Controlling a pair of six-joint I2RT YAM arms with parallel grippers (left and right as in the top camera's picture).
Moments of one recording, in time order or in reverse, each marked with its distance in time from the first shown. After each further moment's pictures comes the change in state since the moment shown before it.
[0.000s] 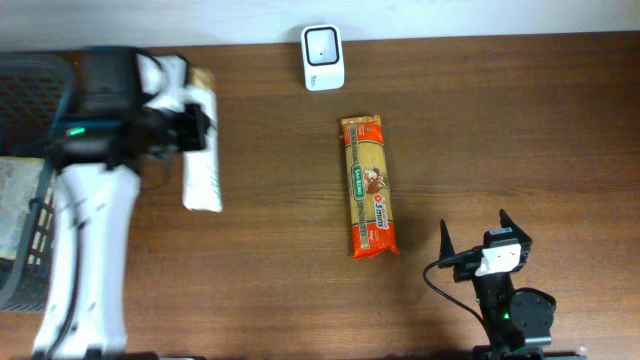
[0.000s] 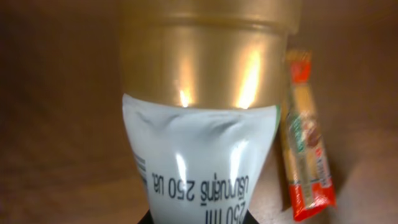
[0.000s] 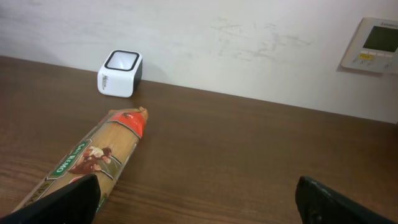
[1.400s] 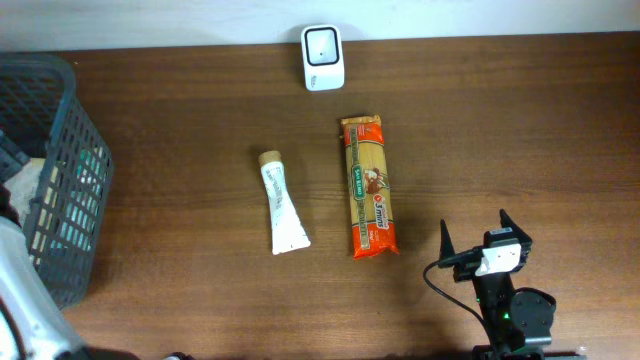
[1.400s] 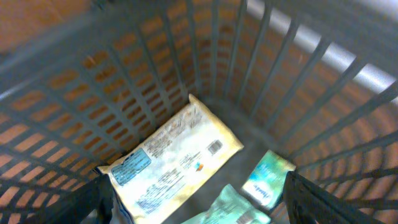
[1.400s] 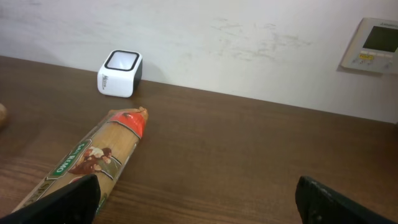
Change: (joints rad) left arm 0.690 -0.081 -0.148 0.425 -0.393 0.043; right arm 0.000 0.000 0.000 0.000 0.000 0.000
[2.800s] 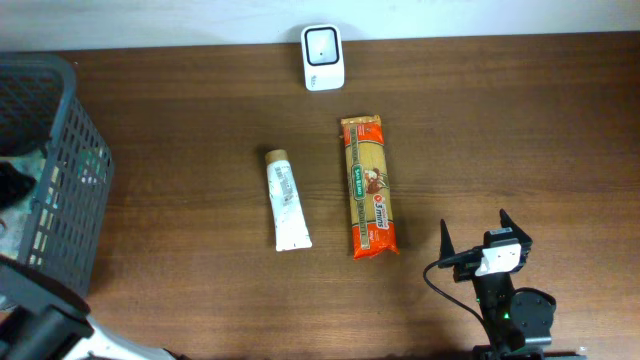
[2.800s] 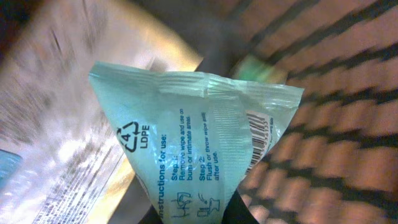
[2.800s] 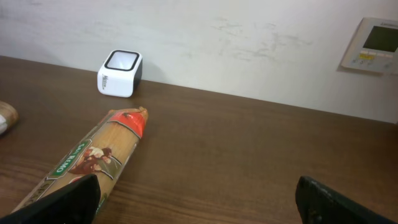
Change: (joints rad) left arm 0.187 0.475 0.271 -0.315 0.565 0.269; right arm 0.000 0.000 0.000 0.000 0.000 0.000
